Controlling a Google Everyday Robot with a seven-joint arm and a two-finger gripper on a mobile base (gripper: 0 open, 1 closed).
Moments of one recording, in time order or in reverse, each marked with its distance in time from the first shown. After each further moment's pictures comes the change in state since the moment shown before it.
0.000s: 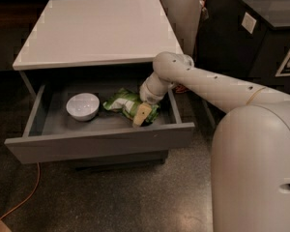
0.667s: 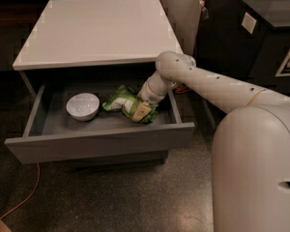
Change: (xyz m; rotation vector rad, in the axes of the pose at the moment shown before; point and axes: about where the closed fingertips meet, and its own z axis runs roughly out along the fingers) arm 0.000 0.000 0.002 -0.027 -0.026 0.005
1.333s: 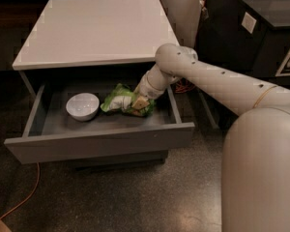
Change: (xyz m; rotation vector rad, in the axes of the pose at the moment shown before) arm -0.024 0.004 -0.030 0.028 -0.026 -0.064
